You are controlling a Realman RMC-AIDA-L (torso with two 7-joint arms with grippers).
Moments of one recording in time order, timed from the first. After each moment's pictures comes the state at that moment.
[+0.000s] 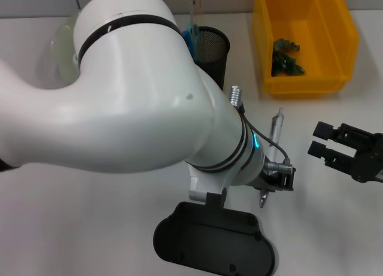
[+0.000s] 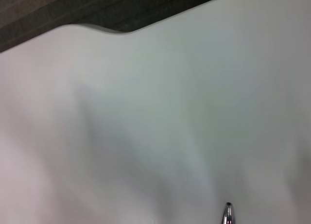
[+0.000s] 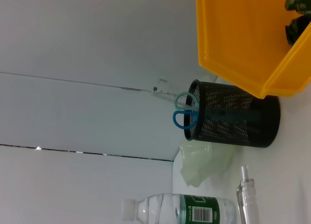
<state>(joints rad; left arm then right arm) -0.88 -2.03 2.30 1.51 2.49 1.20 -0.99 0.29 2.01 -0.70 -0.38 -1.70 -1.65 2.19</state>
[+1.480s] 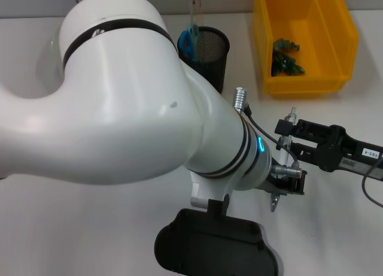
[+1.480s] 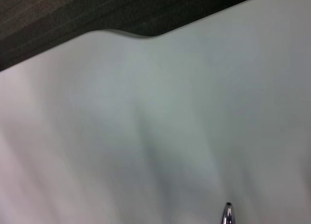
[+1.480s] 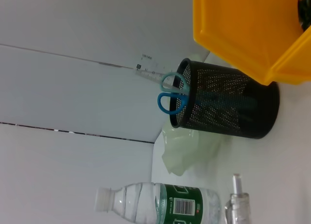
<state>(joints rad) -0.84 -2.02 2.30 1.57 2.50 1.18 -0.99 0.39 2.05 -0.72 -0.37 -1.78 -1.55 2.18</state>
